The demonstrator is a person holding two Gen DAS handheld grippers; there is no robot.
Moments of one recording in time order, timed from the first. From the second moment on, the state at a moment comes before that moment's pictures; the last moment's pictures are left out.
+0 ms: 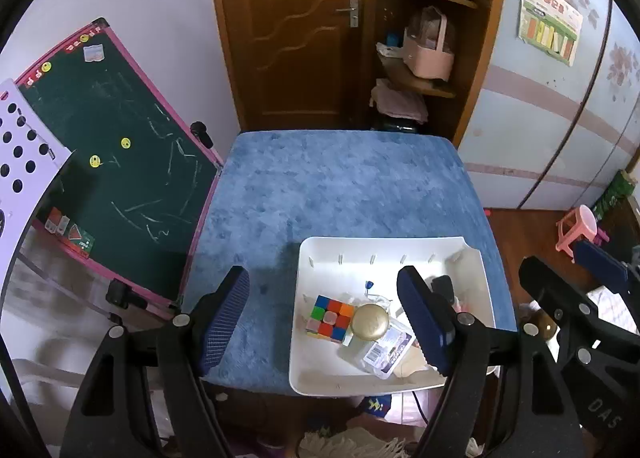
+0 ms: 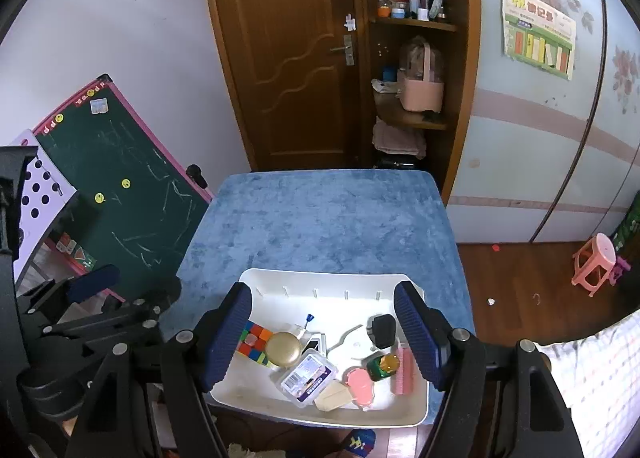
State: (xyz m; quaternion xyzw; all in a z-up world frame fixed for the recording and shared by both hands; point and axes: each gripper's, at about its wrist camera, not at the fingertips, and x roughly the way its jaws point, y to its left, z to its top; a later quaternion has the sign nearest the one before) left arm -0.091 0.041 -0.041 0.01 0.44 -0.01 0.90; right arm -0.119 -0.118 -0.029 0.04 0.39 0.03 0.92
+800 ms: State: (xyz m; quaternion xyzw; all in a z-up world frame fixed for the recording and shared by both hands) left arm -0.080 0.046 -0.040 0.01 0.43 -0.01 0.90; right arm -0.106 -0.118 -0.031 0.04 0.40 0.02 0.92
